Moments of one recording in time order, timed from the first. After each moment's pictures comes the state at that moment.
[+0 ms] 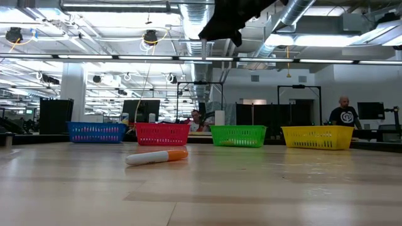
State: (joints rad) left arm -0.52 0.77 0.71 0.25 -0.46 -0.21; right arm -0.19 1.58 1.37 -0.35 -0.07 0.08
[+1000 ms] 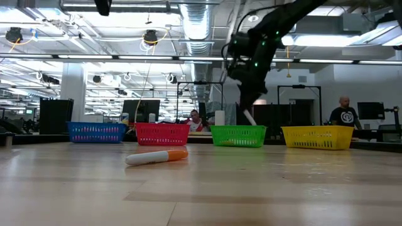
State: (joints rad) left arm -0.36 0.82 0.61 0.25 -0.55 -0.25; right arm -0.55 1.79 1.37 -0.73 -0.04 -0.11
